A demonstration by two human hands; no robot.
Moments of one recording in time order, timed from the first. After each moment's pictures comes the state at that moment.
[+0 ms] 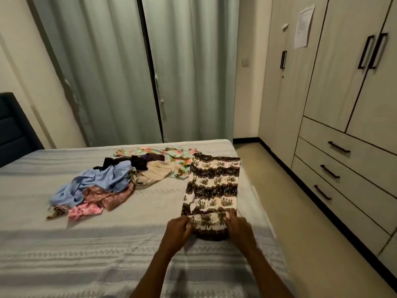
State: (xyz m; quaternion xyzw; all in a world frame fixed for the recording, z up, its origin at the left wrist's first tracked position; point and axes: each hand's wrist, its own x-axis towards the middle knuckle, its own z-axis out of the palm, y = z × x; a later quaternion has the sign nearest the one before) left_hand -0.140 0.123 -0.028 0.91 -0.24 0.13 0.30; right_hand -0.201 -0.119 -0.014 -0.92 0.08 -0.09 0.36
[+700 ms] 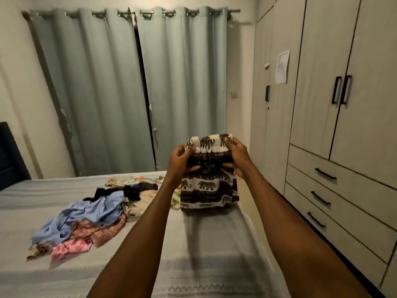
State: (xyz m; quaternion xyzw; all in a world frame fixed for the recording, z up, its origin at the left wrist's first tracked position) left_hand -0.088 0.050 0.292 0.63 -0.20 0.04 0.75; right_hand -0.108 -0.154 0.301 -0.66 -0.02 -0.19 0.73
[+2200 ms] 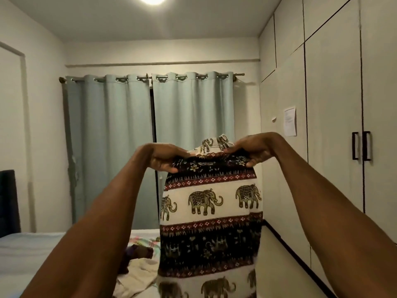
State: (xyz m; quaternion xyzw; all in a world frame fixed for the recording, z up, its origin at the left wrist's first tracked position) left_hand -0.002 0.054 0.539 0.82 -0.22 -0.26 0.47; right_hand -0.044 -0.239 0.549 -0.88 -0.07 0.14 0.45
